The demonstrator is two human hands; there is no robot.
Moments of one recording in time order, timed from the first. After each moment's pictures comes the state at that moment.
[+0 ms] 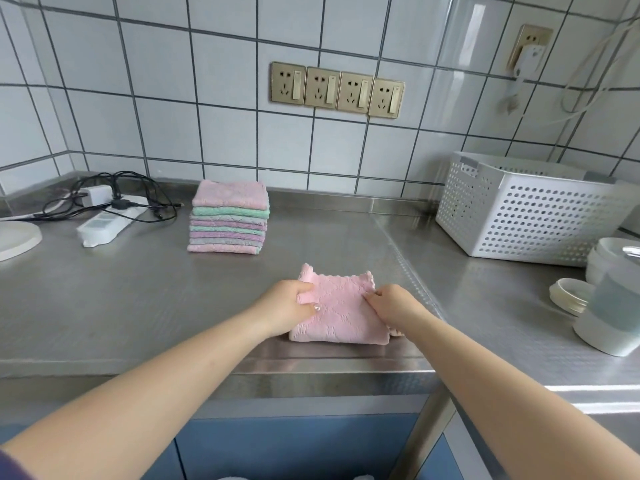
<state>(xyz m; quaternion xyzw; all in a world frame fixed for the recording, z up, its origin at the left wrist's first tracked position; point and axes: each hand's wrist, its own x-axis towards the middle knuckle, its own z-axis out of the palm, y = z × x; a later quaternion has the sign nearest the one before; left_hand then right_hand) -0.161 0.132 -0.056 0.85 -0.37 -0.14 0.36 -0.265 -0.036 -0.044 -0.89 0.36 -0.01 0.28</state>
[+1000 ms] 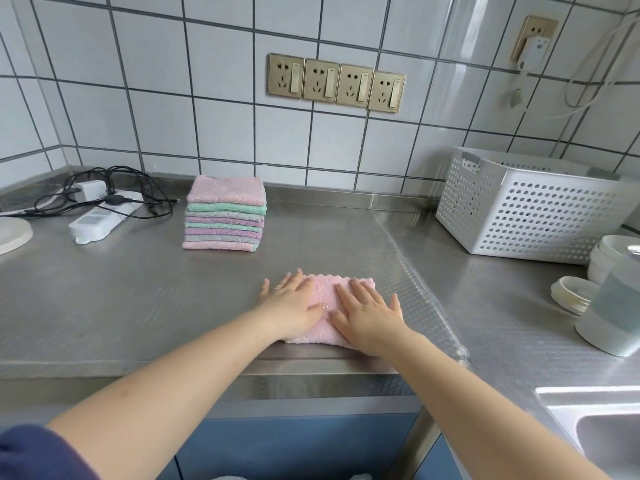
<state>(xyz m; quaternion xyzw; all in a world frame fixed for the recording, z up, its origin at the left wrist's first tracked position) -0.153 0.112 -0.071 0.91 -0.40 -0.08 0.08 -0.262 -0.011 -0.075 -0.97 0.22 0.01 0.05</state>
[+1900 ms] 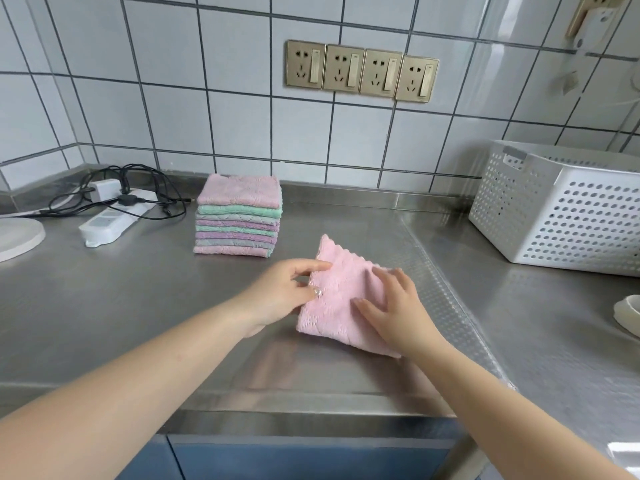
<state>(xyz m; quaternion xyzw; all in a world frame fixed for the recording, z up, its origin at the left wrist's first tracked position) -0.130 0.135 -0.036 0.73 -0.35 -0.22 0.55 -0.244 -0.026 -0.061 -0.91 0.23 -0.17 0.31</state>
